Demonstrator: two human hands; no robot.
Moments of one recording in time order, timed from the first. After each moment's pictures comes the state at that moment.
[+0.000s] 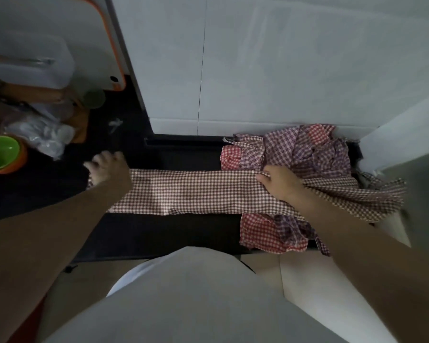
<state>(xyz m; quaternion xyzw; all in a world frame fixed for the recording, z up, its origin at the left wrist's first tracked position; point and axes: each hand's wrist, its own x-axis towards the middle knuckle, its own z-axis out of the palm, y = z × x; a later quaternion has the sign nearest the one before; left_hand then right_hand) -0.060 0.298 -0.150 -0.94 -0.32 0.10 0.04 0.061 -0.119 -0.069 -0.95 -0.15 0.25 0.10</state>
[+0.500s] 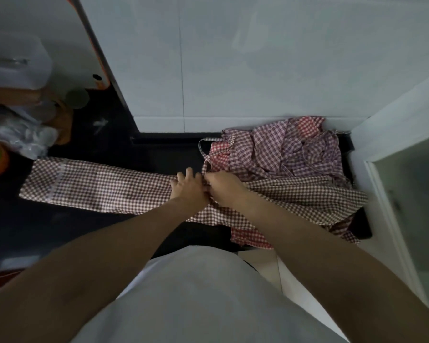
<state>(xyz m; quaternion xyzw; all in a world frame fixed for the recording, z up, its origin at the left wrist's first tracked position) -0.039 0.087 -0.105 -0.96 -0.09 0.21 -0.15 0.016 -0.028 -0.081 -0.91 -0.31 0.25 0.09</state>
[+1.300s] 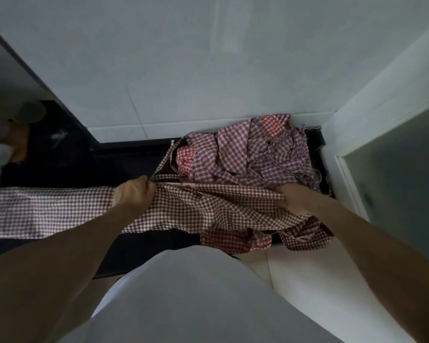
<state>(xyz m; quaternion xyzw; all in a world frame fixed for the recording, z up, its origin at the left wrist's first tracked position) -0.028 0.123 -0.122 -0.96 -0.18 0.10 -0.19 0.076 -0.279 -0.065 -0.89 -0.17 0.42 0.07</state>
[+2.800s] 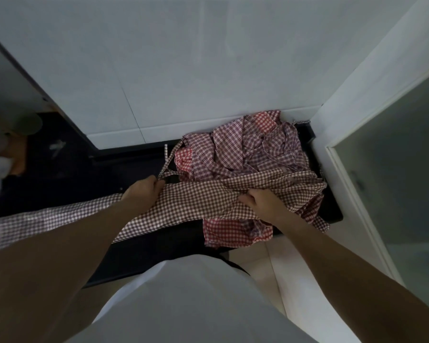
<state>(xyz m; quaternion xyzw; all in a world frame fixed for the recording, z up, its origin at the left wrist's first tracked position) -0.014 0.125 -0.122 -0.94 -0.12 0.20 -0.25 0.012 -0.228 -0.117 -0.93 -0.14 0.23 0.27</state>
